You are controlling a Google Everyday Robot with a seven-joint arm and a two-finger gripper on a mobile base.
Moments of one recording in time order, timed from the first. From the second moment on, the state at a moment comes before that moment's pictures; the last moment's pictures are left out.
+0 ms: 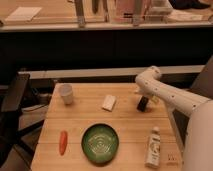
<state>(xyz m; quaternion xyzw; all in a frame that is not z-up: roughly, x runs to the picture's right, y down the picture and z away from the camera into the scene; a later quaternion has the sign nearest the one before) 0.270 0.065 0.913 -0.24 -0.02 -0.47 0.85</state>
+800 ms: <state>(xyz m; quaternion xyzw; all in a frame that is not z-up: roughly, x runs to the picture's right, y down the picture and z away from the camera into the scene) 0.267 0.079 0.926 -0.23 -0.03 -0.47 0.85</state>
